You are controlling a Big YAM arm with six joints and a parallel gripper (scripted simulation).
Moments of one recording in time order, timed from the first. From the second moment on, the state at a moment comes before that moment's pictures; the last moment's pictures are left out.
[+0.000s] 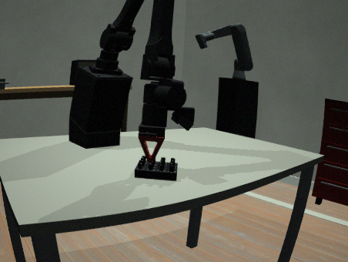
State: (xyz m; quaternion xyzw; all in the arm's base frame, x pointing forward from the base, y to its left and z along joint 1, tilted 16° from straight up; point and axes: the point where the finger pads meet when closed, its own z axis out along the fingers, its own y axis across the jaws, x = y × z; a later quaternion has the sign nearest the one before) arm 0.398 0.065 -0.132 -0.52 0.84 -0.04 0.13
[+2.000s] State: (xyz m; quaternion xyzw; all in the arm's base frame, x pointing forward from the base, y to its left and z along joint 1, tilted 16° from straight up) arm 0.391 0.063 -0.095 -0.52 0.84 -0.04 0.14
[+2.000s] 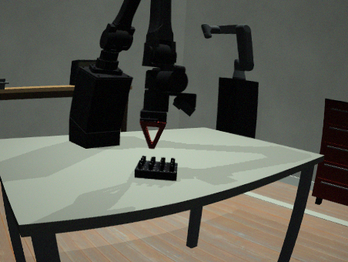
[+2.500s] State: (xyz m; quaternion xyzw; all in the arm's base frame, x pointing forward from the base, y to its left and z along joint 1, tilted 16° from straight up) arm 0.390 0.063 -0.095 -0.51 0.85 -0.03 0.14
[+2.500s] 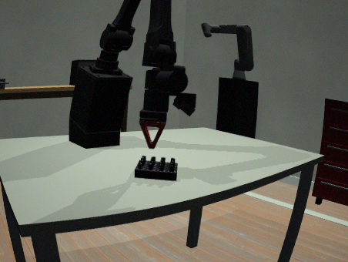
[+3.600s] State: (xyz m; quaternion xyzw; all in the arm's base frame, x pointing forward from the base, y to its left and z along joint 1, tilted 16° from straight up) arm 0.389 0.063 -0.084 -0.11 0.98 0.03 0.14
